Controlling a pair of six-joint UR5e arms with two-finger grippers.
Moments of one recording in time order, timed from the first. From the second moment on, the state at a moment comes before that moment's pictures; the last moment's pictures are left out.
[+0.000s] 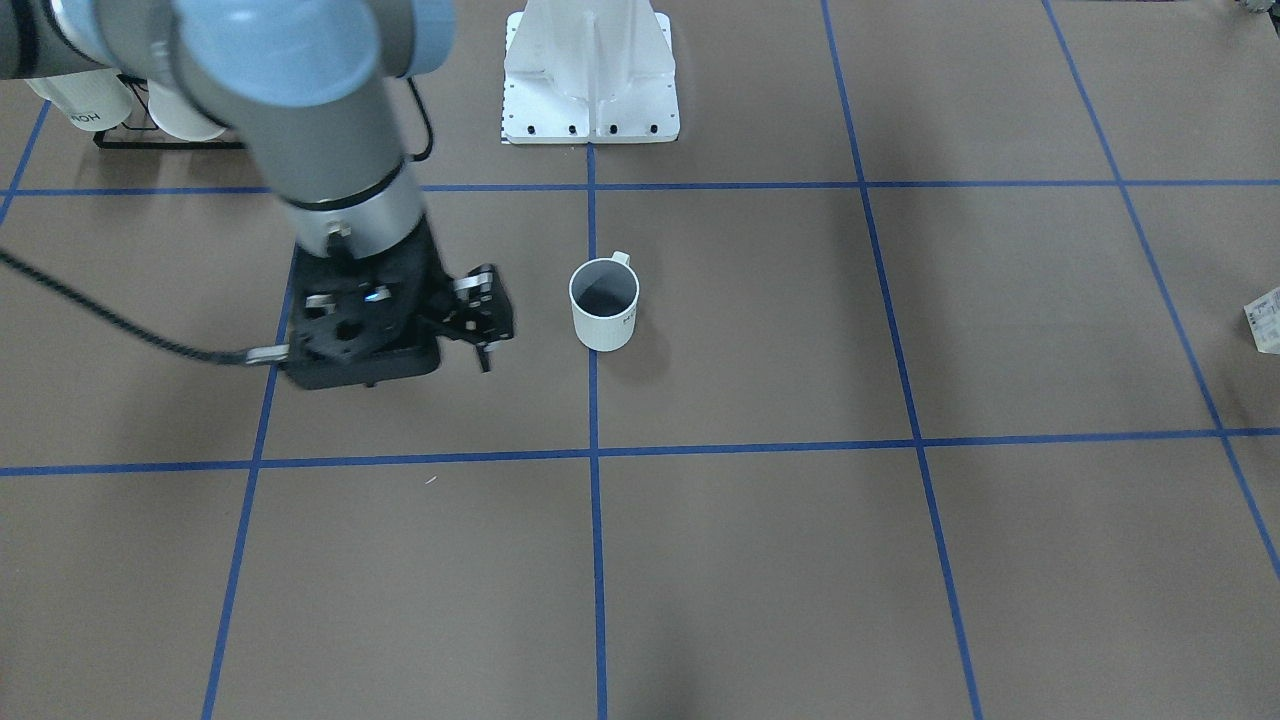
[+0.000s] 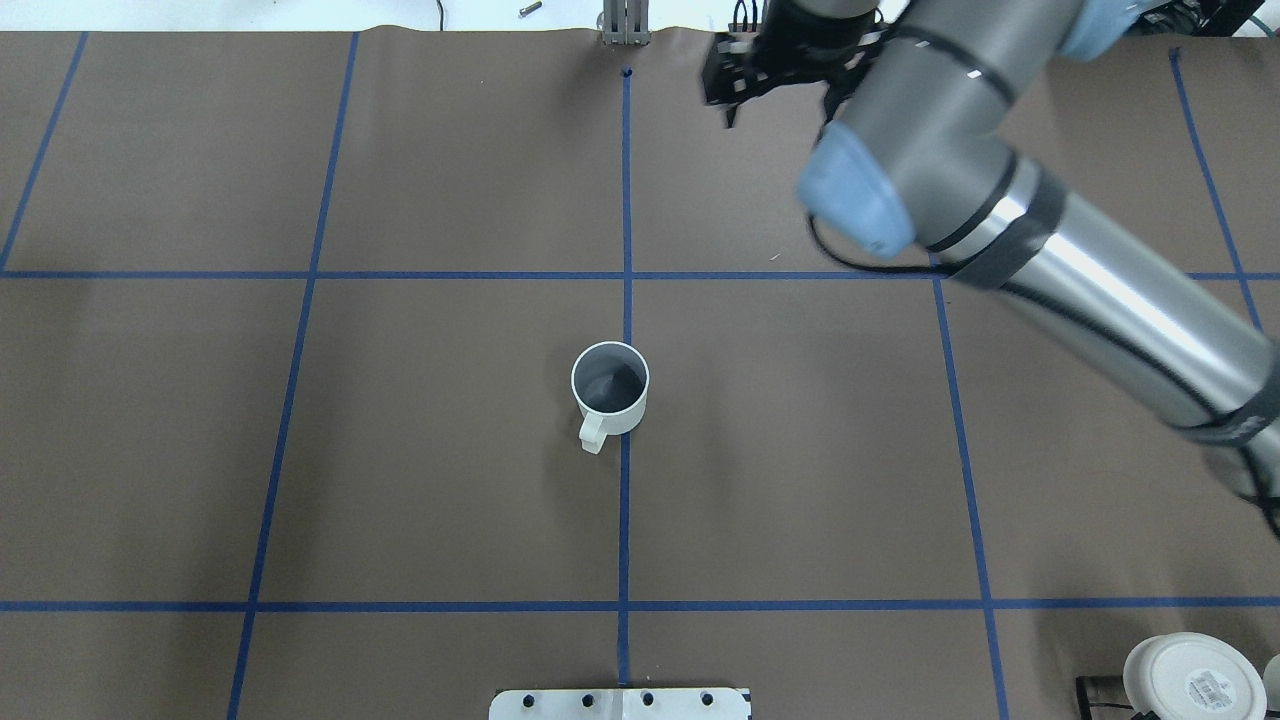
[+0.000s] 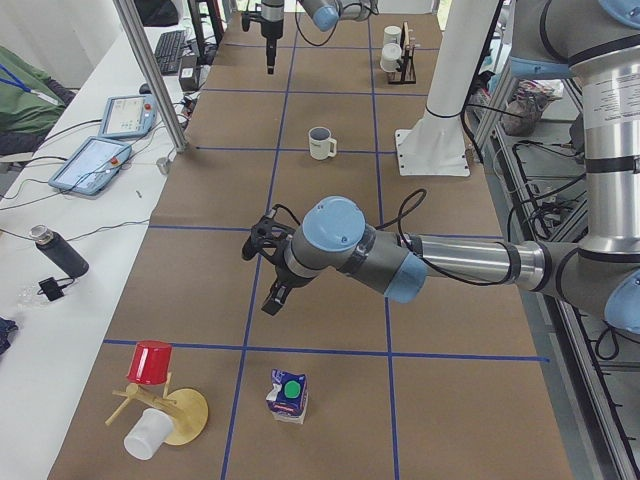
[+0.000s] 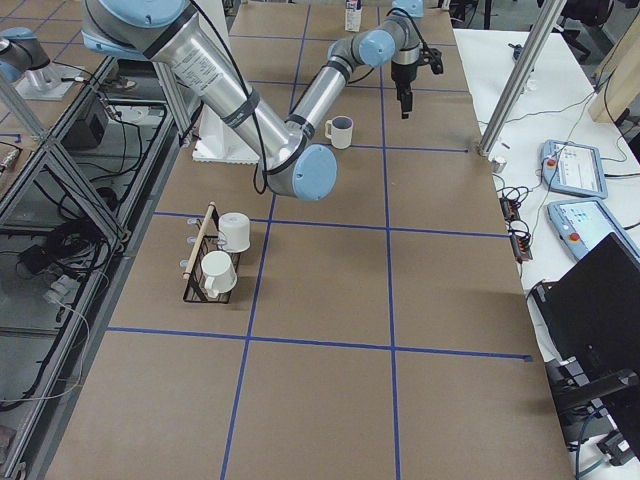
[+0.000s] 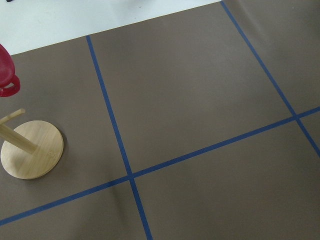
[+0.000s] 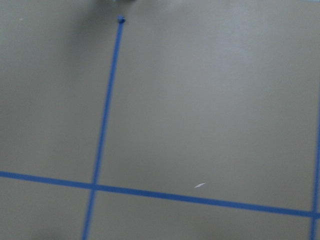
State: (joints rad) left arm -1.70 -1.38 -1.84 -1.99 -2.49 0.04; right arm 0.98 -0.75 1.64 -1.82 2.11 0.68
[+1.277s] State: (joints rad) left arm -1.73 -1.46 -1.46 -2.00 -2.40 0.38; right arm 1.55 -1.58 1.66 -1.51 2.23 -0.22
